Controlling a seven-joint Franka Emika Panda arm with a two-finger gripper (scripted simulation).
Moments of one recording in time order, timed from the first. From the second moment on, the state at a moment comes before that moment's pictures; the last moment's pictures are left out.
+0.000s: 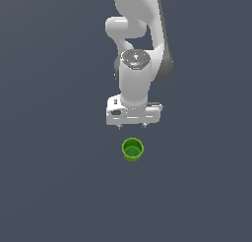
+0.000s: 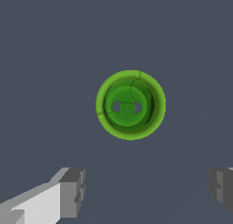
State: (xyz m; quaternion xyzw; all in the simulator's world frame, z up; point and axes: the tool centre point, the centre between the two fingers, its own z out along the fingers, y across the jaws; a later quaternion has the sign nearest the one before) arm 0.007 0.026 0.168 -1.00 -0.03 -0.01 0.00
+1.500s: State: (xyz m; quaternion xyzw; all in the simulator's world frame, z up) arm 0.032 0.027 0.161 -0.99 0.10 -0.01 0.00
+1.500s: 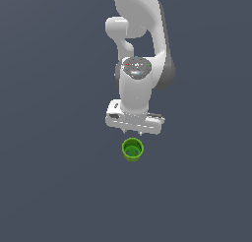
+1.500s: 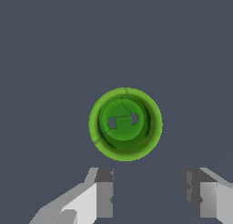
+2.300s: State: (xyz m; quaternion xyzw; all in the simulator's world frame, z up) arm 0.062 0.026 0.140 -0.95 0.31 0.00 -0.01
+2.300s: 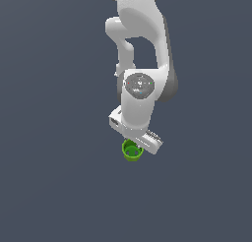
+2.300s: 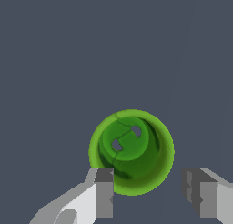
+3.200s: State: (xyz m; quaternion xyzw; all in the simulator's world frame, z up) arm 0.091 0.031 0.115 -0.85 0.52 0.00 -0.04
